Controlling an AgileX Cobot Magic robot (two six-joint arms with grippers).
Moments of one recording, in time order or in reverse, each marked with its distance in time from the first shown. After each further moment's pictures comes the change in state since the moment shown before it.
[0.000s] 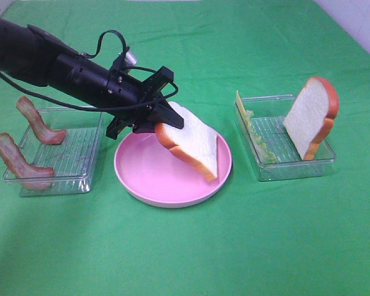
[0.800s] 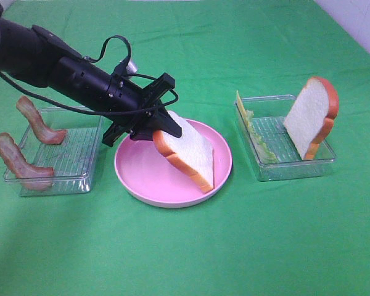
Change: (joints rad) left arm -0.004 0.000 0.000 0.093 0.027 -0.125; right arm 0.000 0.000 0.000 0.000 0.000 0.000
